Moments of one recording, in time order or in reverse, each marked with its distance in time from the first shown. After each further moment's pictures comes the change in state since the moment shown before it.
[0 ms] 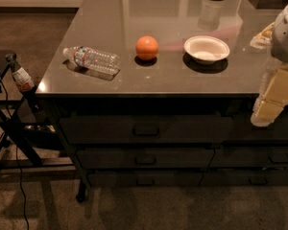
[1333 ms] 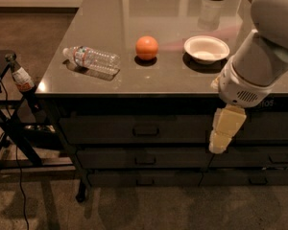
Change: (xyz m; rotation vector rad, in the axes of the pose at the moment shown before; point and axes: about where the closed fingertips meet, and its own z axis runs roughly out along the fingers) arm -0.022 0.026 0.118 -0.141 0.004 -0.004
